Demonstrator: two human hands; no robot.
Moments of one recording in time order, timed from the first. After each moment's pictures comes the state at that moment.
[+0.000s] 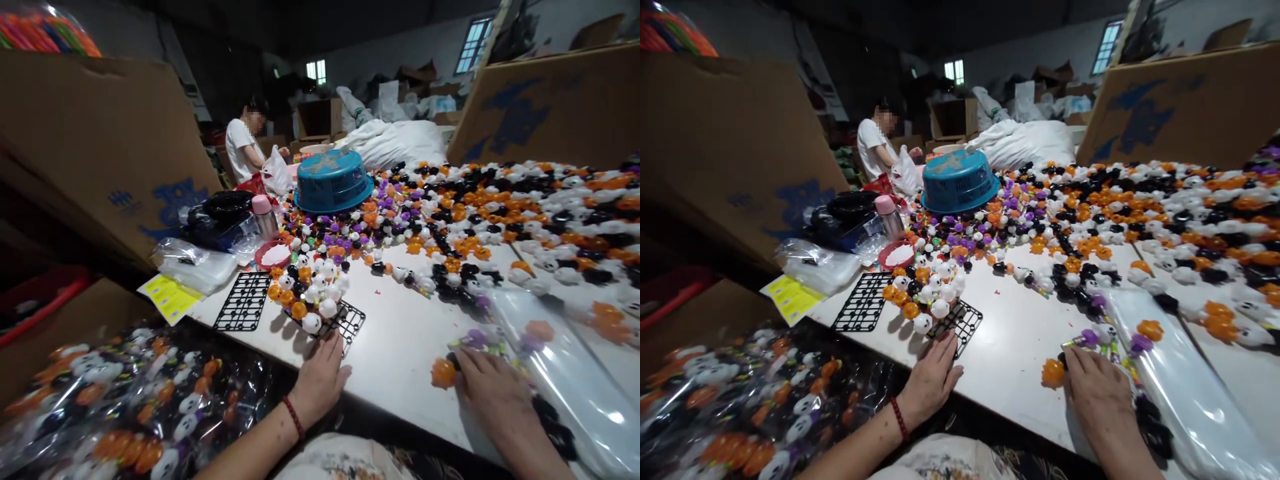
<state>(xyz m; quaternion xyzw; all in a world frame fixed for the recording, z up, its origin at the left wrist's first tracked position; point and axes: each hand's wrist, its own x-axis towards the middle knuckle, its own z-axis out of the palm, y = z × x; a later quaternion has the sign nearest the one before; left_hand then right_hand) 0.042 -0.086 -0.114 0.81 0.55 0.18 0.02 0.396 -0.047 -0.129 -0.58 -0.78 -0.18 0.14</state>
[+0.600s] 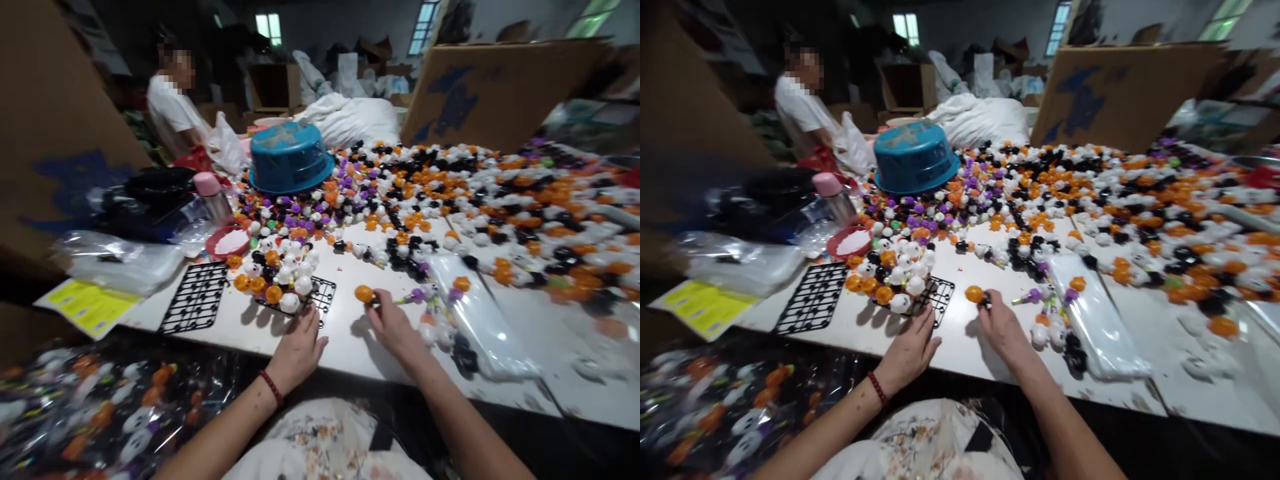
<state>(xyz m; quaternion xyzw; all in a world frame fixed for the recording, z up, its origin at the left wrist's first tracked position) 0.059 -0.060 -0.116 0.84 0.52 0.18 0.05 0.303 -0.026 -0.076 -0.61 -0.70 0.22 0.29</state>
